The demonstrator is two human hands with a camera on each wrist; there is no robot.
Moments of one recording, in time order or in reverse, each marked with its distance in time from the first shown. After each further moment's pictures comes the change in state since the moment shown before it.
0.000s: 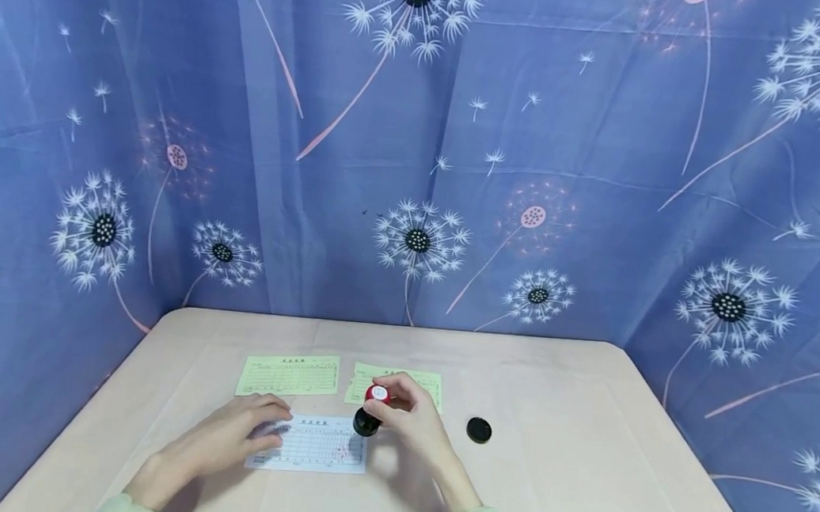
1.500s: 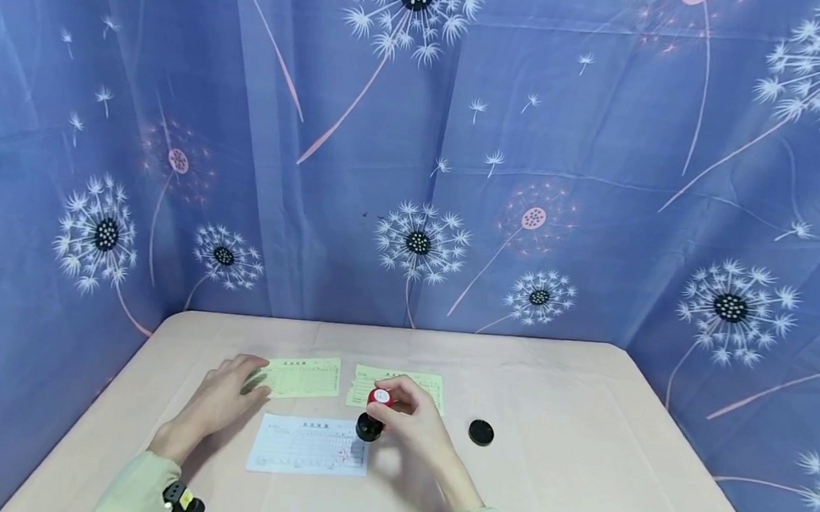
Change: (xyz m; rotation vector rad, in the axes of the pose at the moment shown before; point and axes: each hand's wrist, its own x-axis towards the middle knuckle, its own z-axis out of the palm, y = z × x) left_hand 0.024 -0.054 0.004 -0.001 0.194 -0.353; right_hand 0.002 0.004 -0.002 0.018 -0.023 0.001
